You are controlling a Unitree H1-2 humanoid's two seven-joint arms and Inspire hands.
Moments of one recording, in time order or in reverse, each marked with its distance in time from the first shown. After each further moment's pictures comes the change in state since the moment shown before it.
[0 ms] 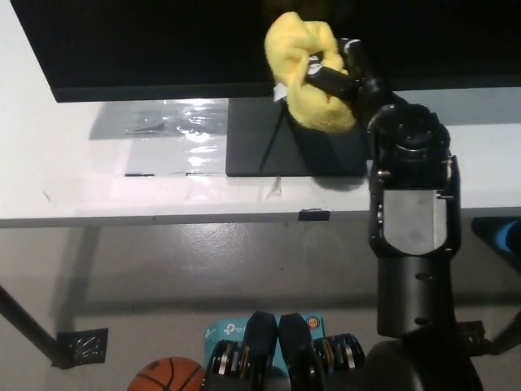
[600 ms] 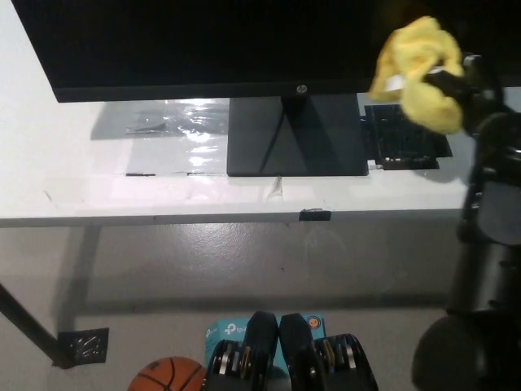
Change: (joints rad) left_arm 0.028 -0.003 0.022 -0.007 -0.006 0.001 0.000; right_arm -0.002 -0.190 -0.285 0.048 0.008 0.000 -0.001
